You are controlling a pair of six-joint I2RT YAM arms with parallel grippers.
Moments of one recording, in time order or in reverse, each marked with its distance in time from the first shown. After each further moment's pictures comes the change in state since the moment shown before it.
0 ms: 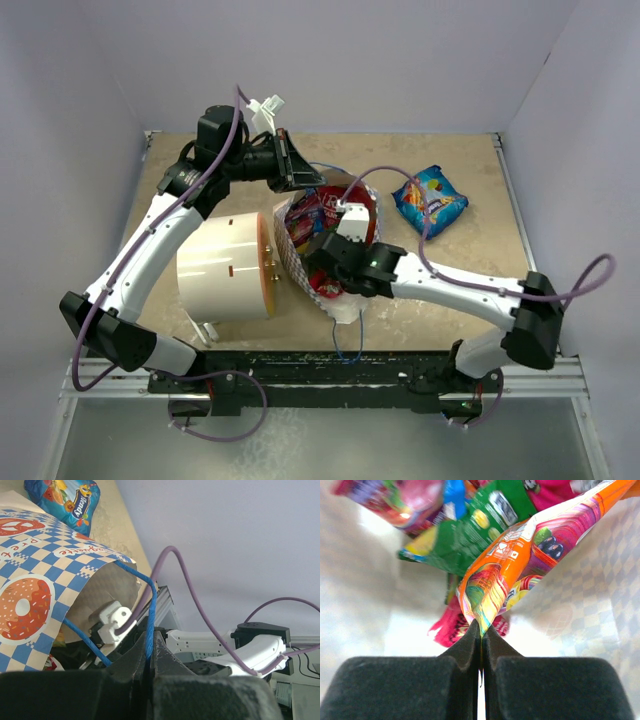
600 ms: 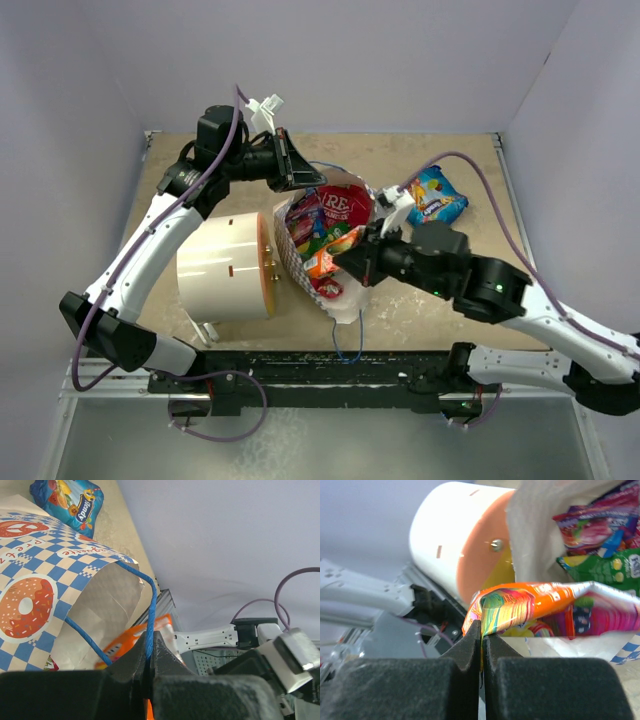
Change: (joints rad) left arm 0.000 -0.002 0.000 0.002 -0.015 0.000; right arm -0.002 -0.503 0.020 0.176 -0.481 -0.371
